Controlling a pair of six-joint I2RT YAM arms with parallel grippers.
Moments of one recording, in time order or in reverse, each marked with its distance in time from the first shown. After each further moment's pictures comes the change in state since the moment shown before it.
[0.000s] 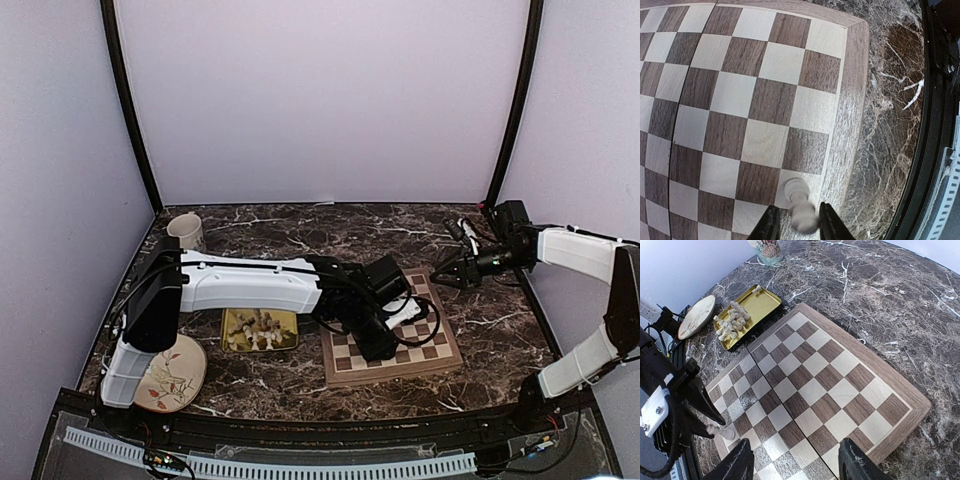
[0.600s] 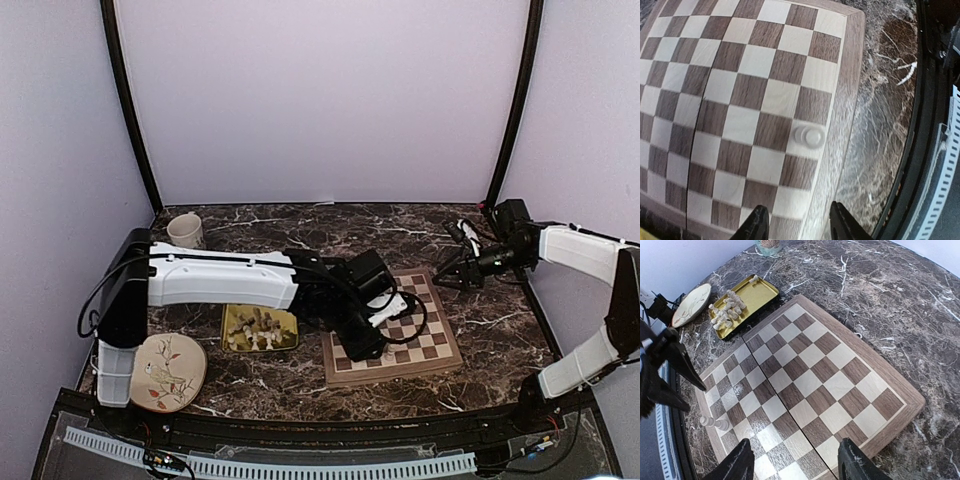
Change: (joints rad) left arm 0.000 -0.114 -0.107 -0.010 -0.040 -0.002; right arm 0.000 -0.009 0.017 -0.063 0.042 -0.082
